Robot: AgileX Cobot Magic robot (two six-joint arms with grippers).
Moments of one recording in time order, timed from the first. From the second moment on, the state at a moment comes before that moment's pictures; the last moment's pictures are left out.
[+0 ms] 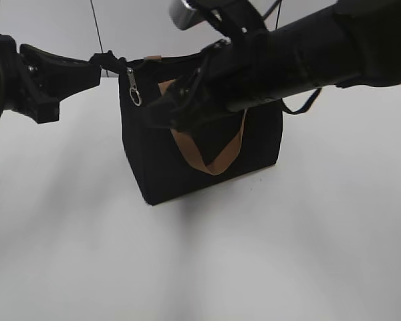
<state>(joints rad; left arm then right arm) -0.21 1.36 -0.68 1.25 -0.68 -0.94 0.57 1.65 -1.07 1.21 0.40 -1.37</state>
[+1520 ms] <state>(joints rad) -0.21 1.36 -0.68 1.25 -0.68 -0.94 0.62 1.85 -1.27 1.22 0.33 -1.25</state>
